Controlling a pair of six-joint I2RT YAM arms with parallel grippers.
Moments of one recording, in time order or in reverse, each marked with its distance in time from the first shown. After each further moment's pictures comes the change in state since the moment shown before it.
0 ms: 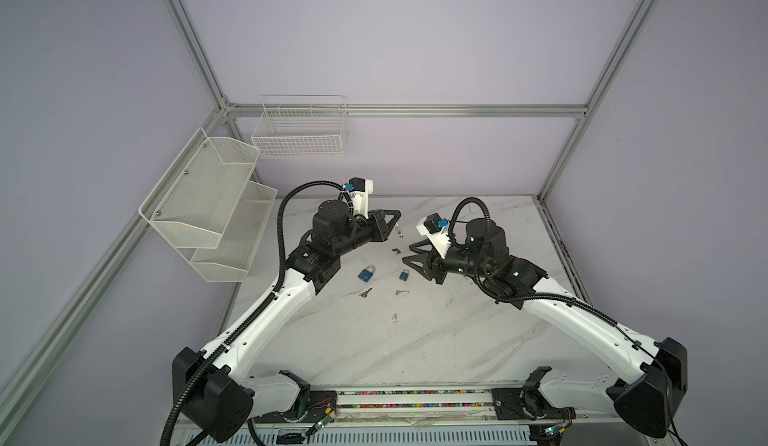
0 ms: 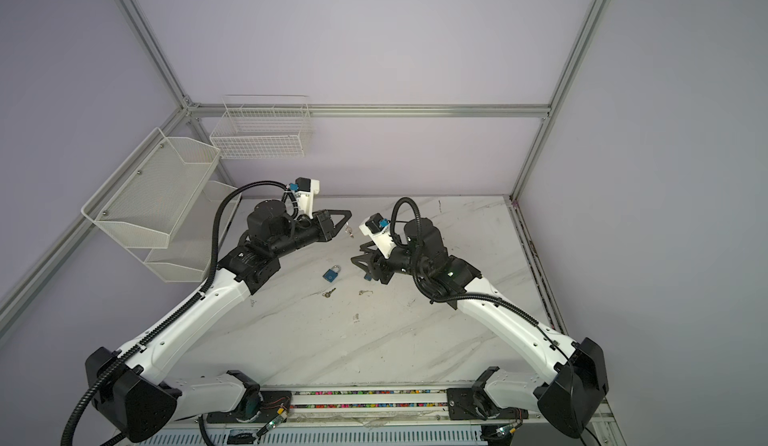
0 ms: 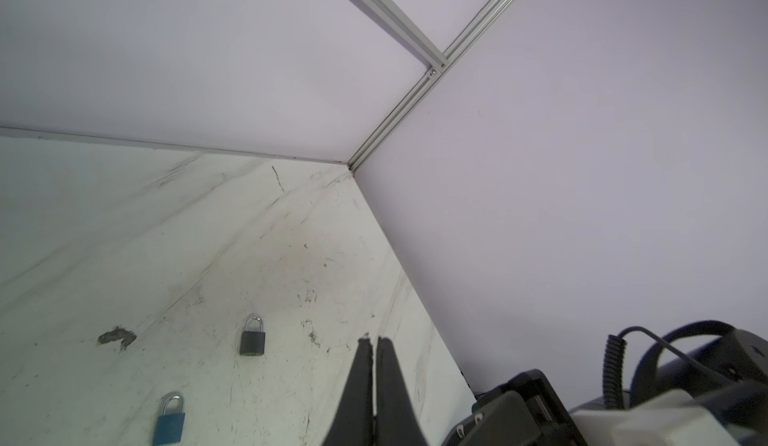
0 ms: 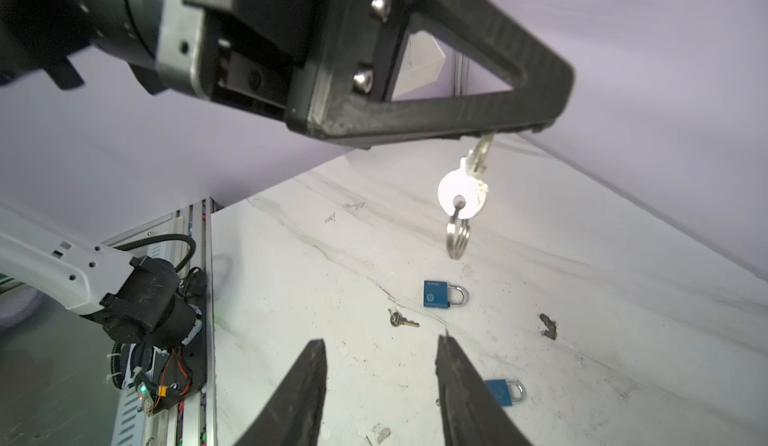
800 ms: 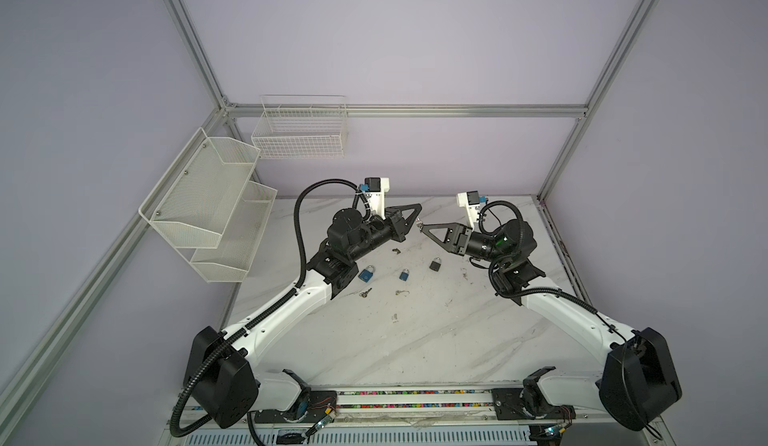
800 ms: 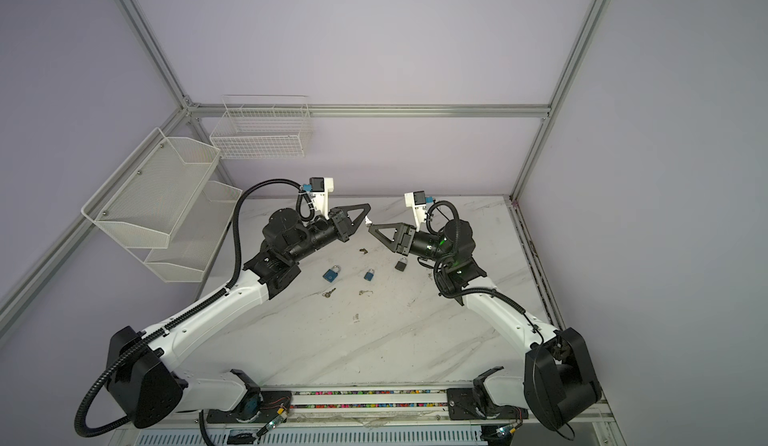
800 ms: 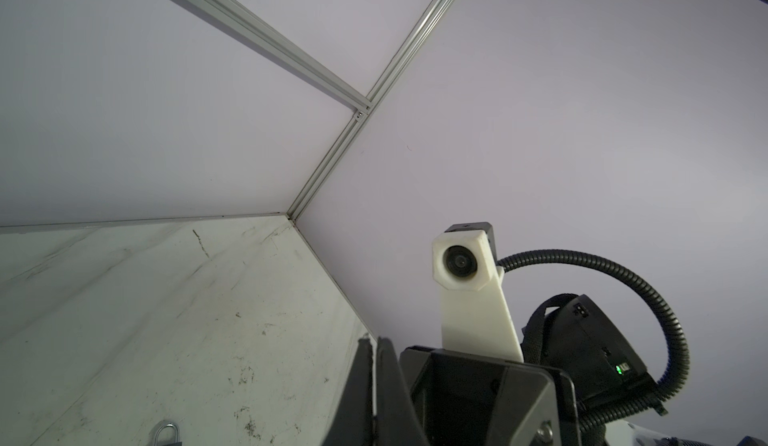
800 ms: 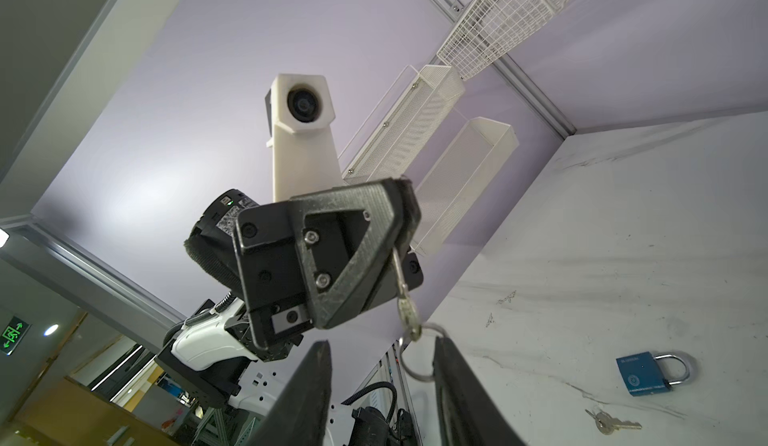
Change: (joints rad) left arm -0.108 0.075 -0.054 0.360 -0.032 -0.022; right arm -0.206 0.068 -0.209 0.803 -0.309 0.984
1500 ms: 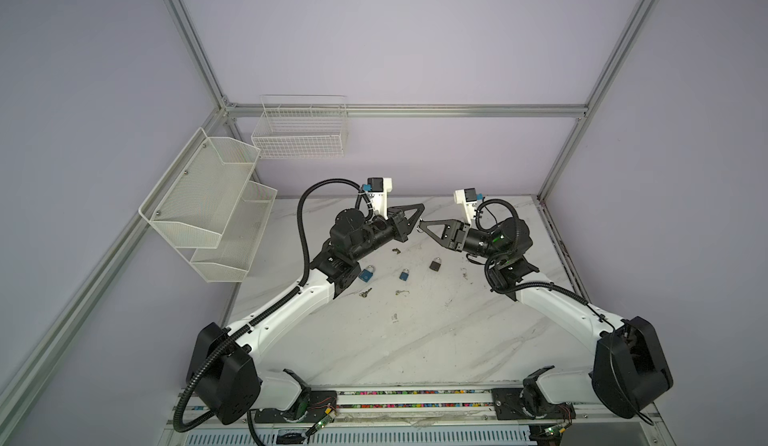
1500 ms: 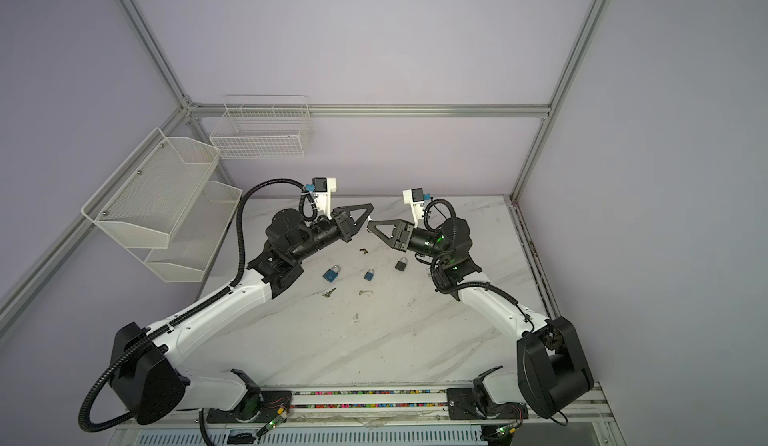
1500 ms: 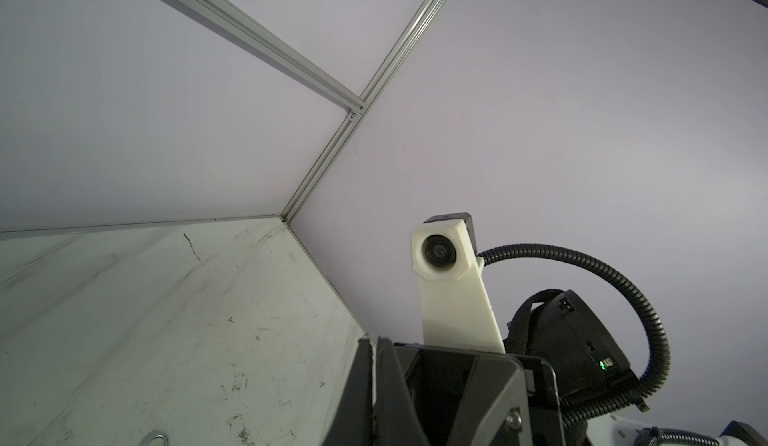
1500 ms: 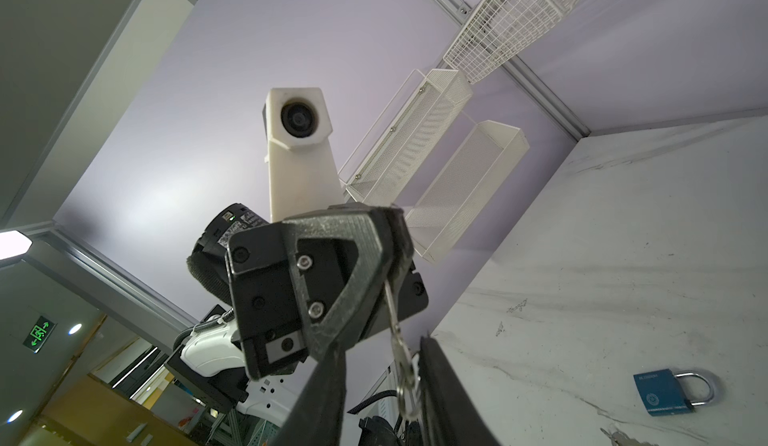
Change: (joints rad) left arm -0.011 0.018 0.000 0.029 0.005 -0.001; right arm -0.001 0.051 0.018 0.087 -0.014 0.051
